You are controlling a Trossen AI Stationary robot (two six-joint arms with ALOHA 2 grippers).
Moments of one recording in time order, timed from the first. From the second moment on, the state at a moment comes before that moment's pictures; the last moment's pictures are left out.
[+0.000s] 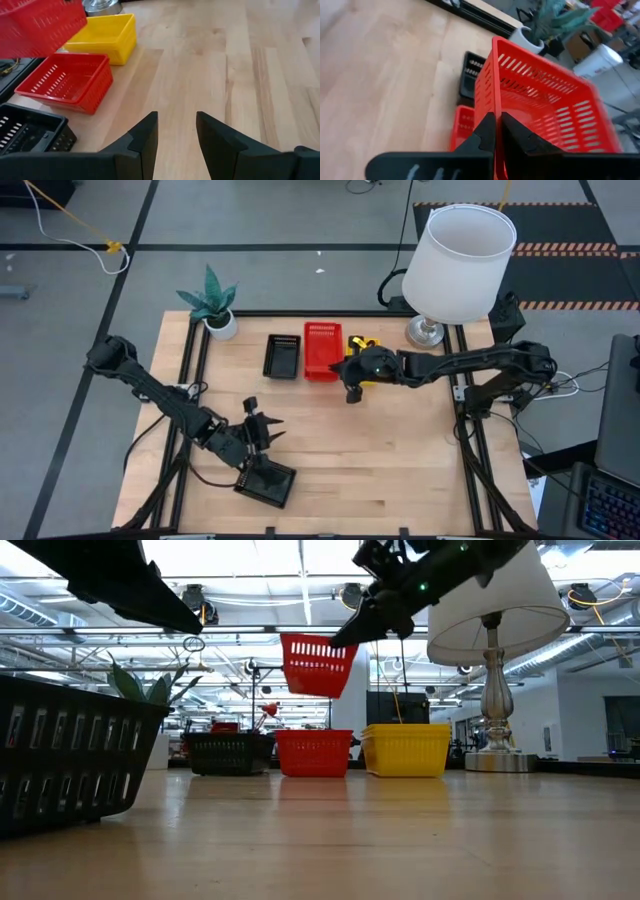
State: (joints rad) left arm -0.61 1.32 0.71 -0.13 -0.76 -0.40; right arm -0.08 1.47 0.92 0.08 0.21 -0.45
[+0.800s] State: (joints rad) left arm -0.61 1.32 0.71 -0.13 -0.75 -0.36; right arm -0.14 1.59 0.82 0.28 0.13 -0.43
